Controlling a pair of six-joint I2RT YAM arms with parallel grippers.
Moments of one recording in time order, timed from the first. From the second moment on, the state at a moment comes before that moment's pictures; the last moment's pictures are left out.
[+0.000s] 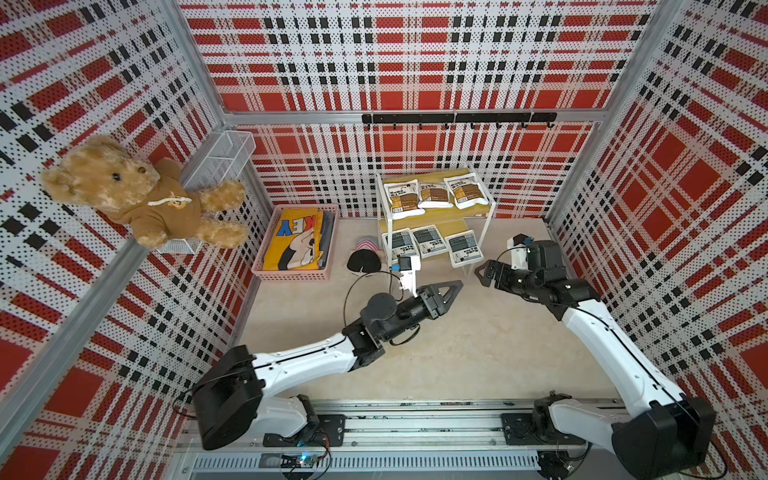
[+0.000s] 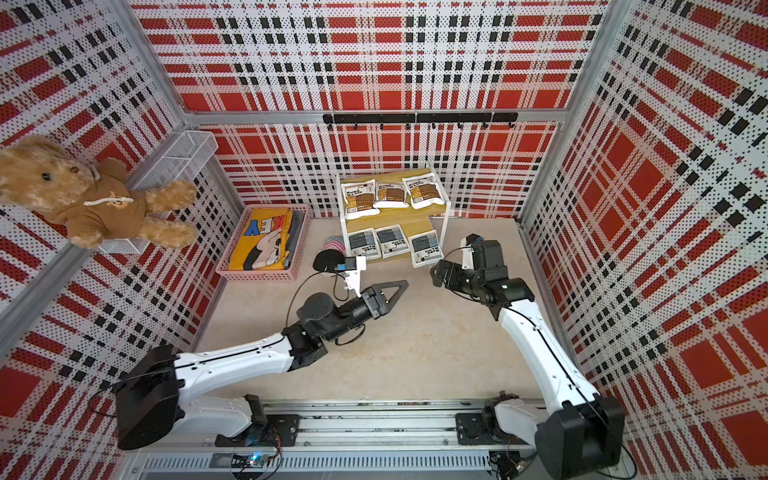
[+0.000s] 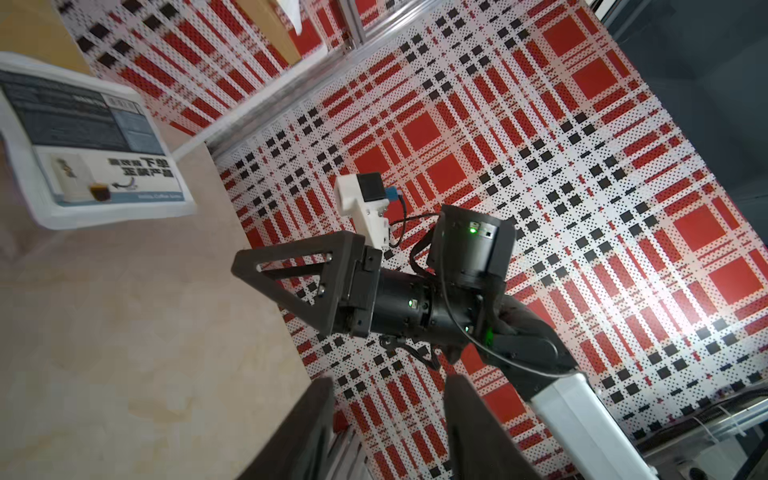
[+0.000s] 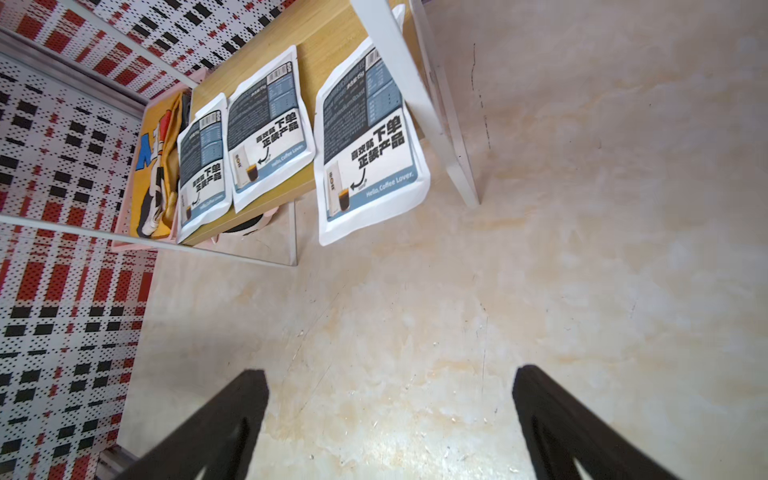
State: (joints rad) left arm -0.97 1.25 0.73 0.66 0.02 -1.00; right arm 0.21 1.21 1.08 -0.61 -0.24 0.44
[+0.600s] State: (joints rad) left arm -0.95 0.55 0.48 0.11 -0.42 -0.83; right arm 0.21 1.35 1.08 -0.60 -0.26 0.42
